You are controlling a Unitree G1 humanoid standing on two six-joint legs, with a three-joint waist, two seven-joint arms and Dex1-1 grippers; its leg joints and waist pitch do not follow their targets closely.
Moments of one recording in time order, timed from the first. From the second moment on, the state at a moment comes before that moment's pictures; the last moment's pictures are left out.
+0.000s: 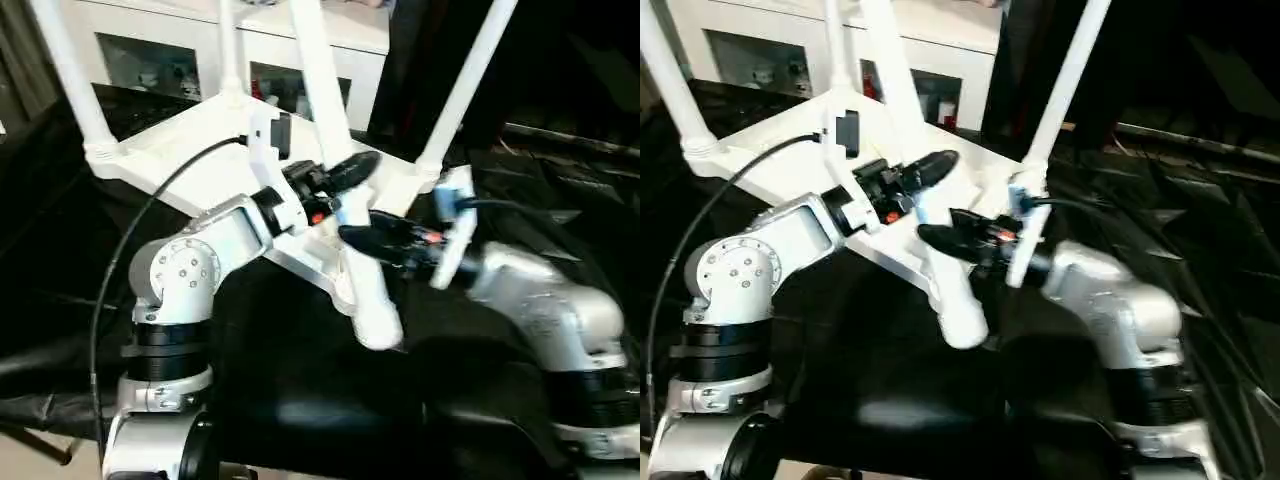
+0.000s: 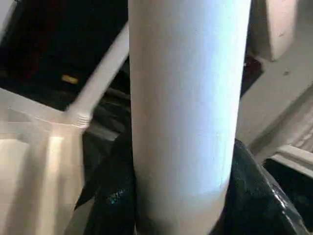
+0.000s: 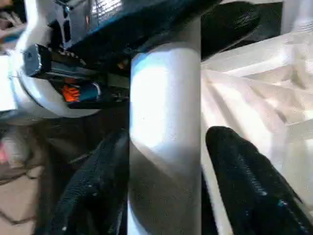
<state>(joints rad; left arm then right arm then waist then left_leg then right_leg) -0.67 0.06 0.14 -0.03 -0.68 0.89 -0.33 -0.48 -0.28 0.05 -0.01 0.55 0.67 0.72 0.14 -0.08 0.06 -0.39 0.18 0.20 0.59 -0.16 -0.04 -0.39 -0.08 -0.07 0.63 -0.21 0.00</state>
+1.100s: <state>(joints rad) -0.73 0.11 0.07 0.02 -0.51 0.78 -0.28 -0.55 -0.23 0.24 0.01 0.29 0.87 0.44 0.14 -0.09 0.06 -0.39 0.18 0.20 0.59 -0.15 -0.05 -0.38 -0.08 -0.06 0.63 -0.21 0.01</state>
